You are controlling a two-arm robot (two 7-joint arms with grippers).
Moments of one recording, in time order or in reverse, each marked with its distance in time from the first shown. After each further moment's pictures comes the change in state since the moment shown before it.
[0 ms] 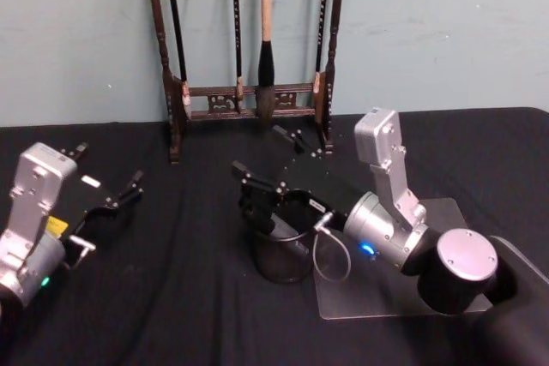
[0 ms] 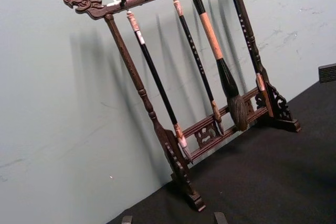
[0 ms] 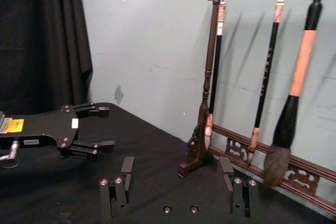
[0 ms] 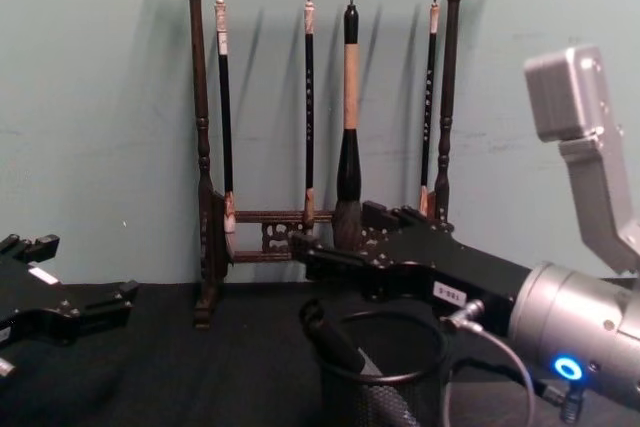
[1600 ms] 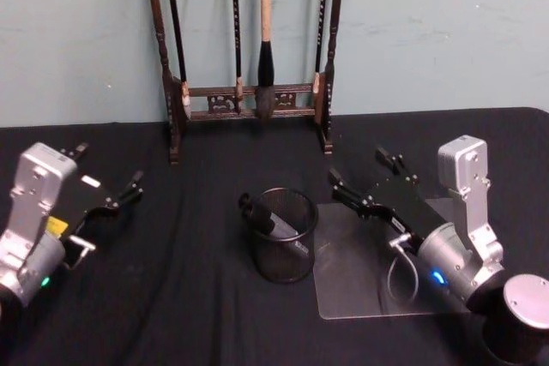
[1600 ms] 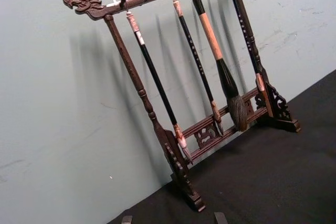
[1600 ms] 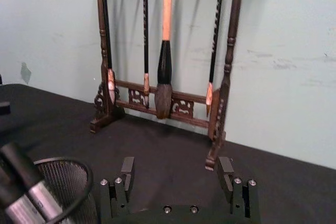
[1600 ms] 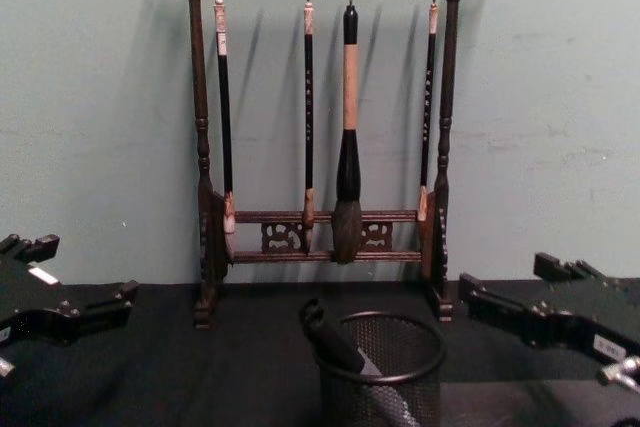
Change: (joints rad) left arm 0.000 0.000 0.000 0.000 0.000 0.000 0.000; right arm -0.201 0.052 0.187 -0.139 -0.072 0.067 -0.208
